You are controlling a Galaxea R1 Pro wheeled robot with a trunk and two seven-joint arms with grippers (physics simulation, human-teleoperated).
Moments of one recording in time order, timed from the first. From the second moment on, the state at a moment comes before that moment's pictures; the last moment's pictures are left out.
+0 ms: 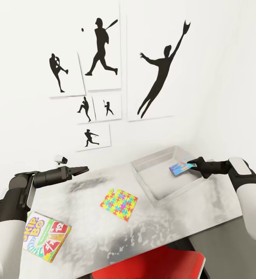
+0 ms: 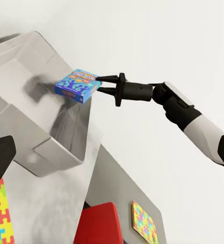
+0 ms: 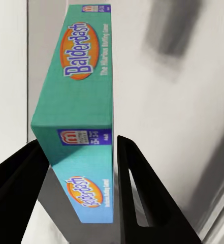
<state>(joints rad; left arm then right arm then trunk) -0.76 0.18 0.30 -1.12 -0.02 0.97 -1.57 -1.12 -0.32 -0.28 -0.50 -1.09 0.96 -0.29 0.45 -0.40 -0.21</state>
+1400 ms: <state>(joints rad) -0.76 0.18 0.30 -1.12 -0.03 0.97 -1.57 -1.21 -0.32 -0.28 -0.50 -1.09 0.94 -0.35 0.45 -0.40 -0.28</state>
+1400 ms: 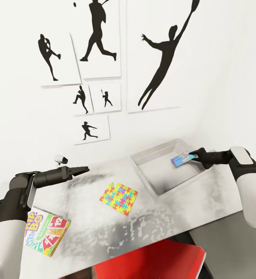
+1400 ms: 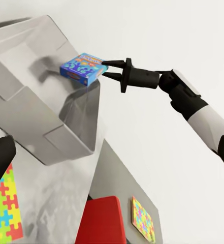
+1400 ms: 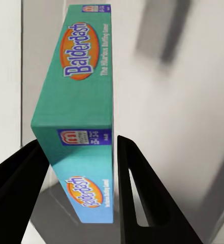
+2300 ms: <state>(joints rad) -0.76 0.18 0.30 -1.12 -0.03 0.97 -1.57 -1.24 -0.31 -0.28 -0.49 -1.05 0.90 -0.35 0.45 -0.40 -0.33</state>
